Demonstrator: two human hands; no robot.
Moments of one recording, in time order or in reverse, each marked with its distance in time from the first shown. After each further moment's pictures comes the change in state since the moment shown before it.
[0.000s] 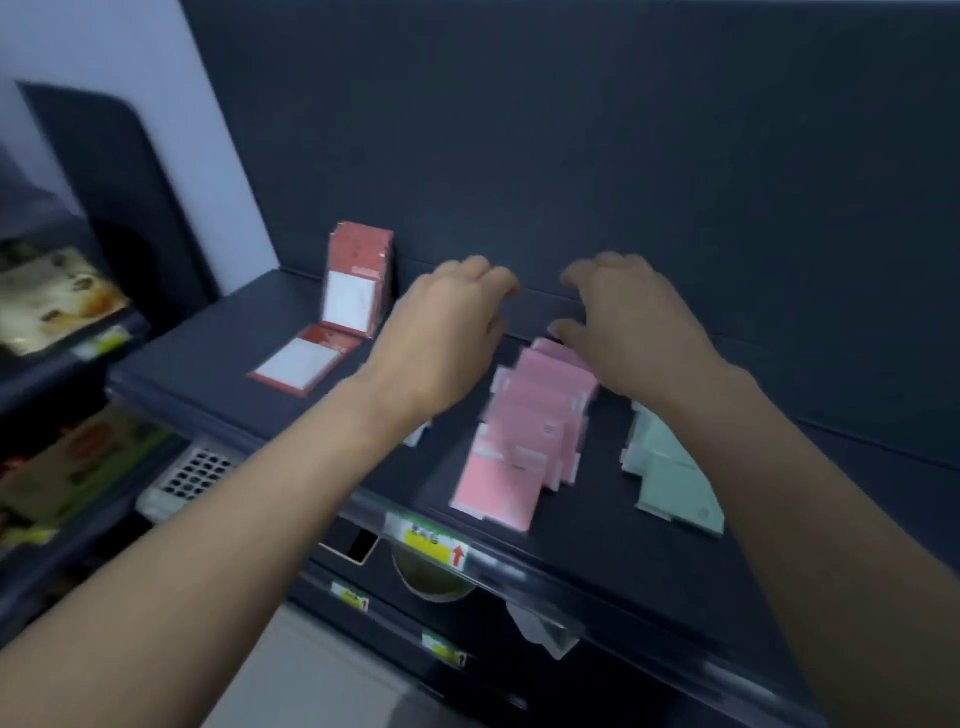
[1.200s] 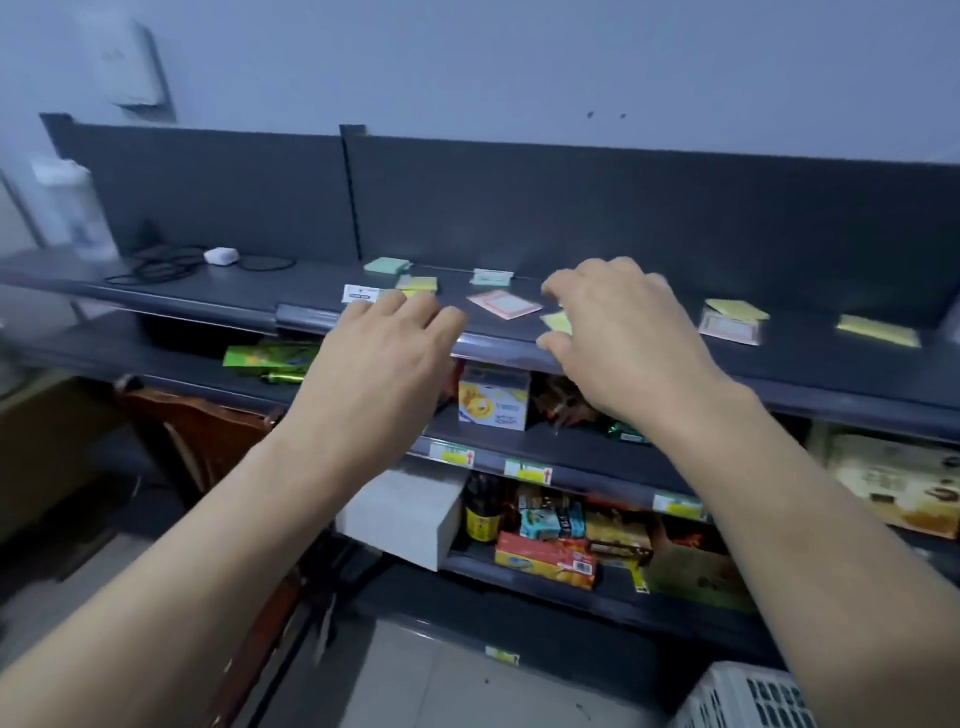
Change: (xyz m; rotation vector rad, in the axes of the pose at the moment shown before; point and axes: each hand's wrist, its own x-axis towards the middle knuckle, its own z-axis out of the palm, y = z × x) left_hand -0.447 -0.332 -0.428 1.303 0.025 -1.066; right_hand 0.049 -0.766 0.000 0.386 0.255 -1.379
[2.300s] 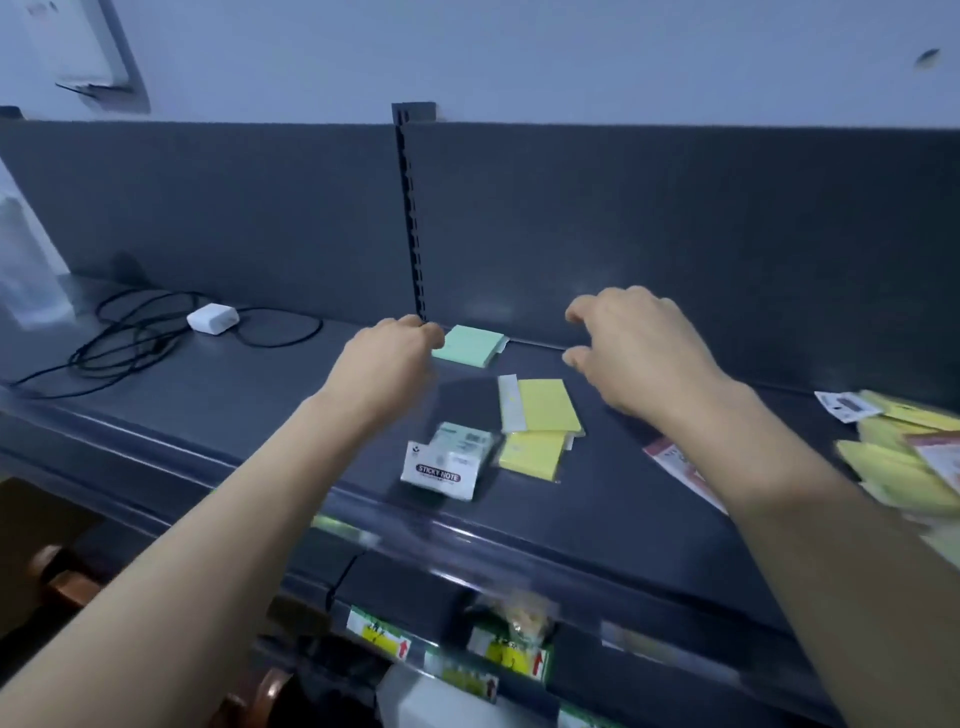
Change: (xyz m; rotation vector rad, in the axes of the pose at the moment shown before) left_hand 0.198 -0.313 0.384 -0.154 -0.460 -0.320; right_hand 0.417 -0.041 0.273 0.080 -0.156 -0.001
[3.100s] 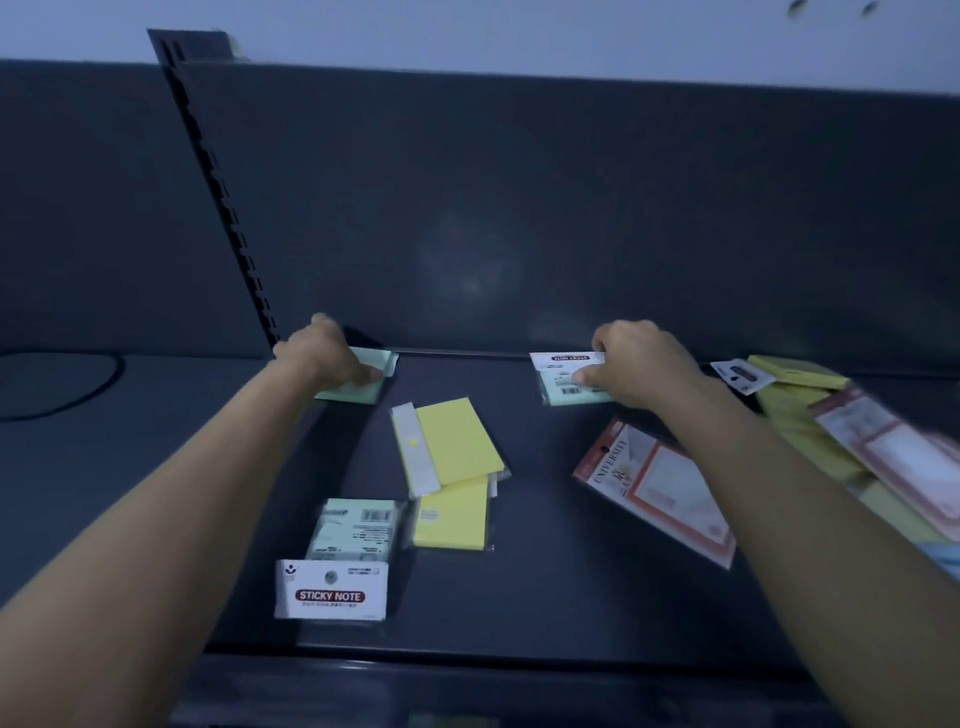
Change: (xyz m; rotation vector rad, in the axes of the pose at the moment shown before) left_hand 0.158 0.005 0.093 -0.347 -0.428 -0.355; right_hand 0.040 0.106 0.077 0.117 -0.342 0.581
